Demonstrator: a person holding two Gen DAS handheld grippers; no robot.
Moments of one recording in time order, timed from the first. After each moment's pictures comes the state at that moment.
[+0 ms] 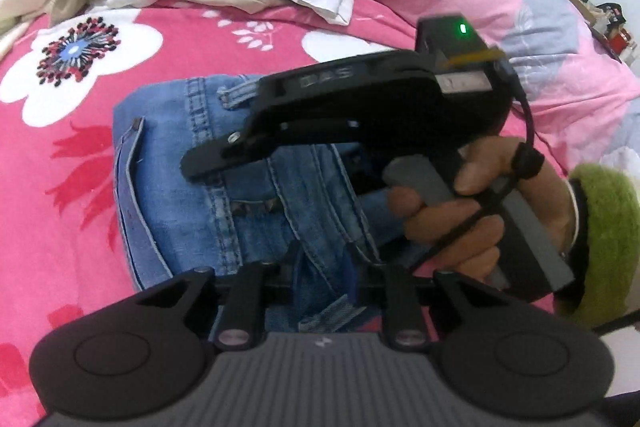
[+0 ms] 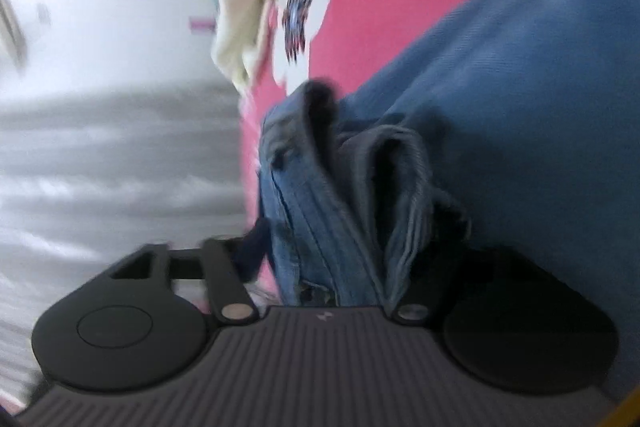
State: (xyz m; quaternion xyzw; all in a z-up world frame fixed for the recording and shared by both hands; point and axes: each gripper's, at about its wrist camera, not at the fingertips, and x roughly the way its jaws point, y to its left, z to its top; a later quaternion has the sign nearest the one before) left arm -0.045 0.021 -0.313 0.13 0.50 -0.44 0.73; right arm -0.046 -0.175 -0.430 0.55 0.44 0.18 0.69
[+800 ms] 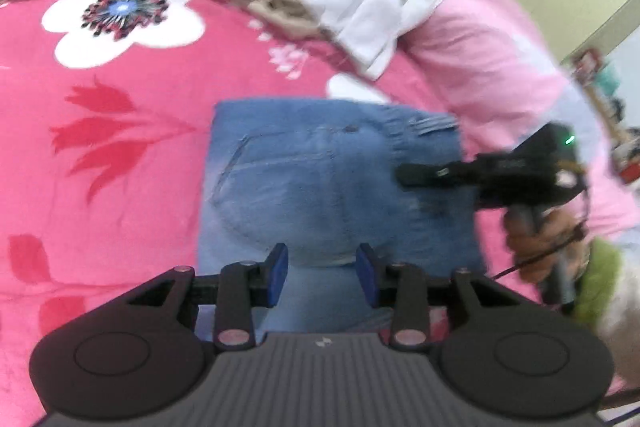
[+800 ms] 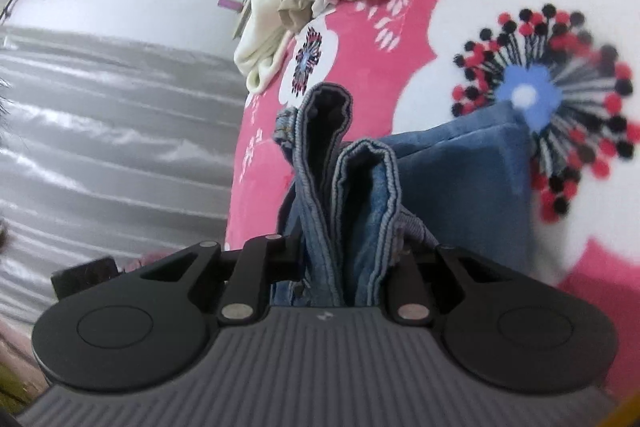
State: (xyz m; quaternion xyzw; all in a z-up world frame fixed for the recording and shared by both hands) left arm -0.049 0.008 -0.314 0.00 0.55 -0.35 0.76; right arm -0.097 -0.322 -0.402 0.46 0.43 0.23 0.74
